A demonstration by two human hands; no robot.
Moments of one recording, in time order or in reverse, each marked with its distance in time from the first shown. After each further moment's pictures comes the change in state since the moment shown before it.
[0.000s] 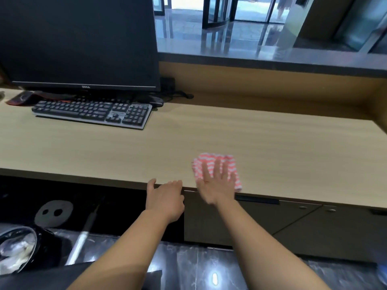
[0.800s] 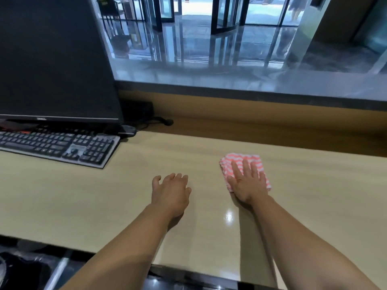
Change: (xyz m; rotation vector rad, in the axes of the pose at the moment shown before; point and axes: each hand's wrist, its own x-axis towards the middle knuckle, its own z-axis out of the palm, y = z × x) left_hand 0.181 0.111 -0.048 -0.057 0.048 -0.034; right_hand 0.177 0.186 -0.103 -0.006 0.031 0.000
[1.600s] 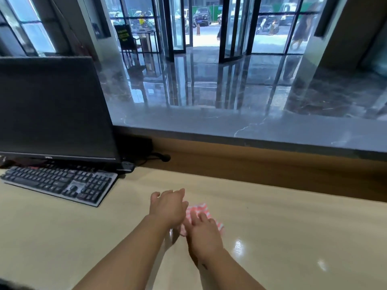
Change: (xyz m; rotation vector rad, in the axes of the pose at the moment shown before) left_hand 0.048 0.041 -0.067 0.016 -0.016 -0.114; right_hand -0.016 -0.074 0.016 -0.146 -0.109 -0.324
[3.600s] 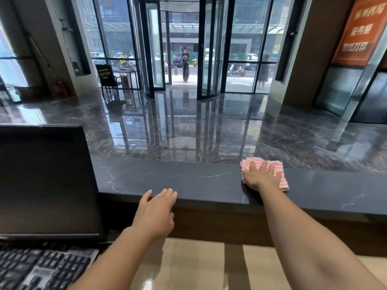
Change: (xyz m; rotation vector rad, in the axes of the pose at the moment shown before) left_hand 0.095 -0.033 -0.135 0.004 0.256 0.243; right_hand 0.116 0.153 -0.289 0.165 0.308 0.635
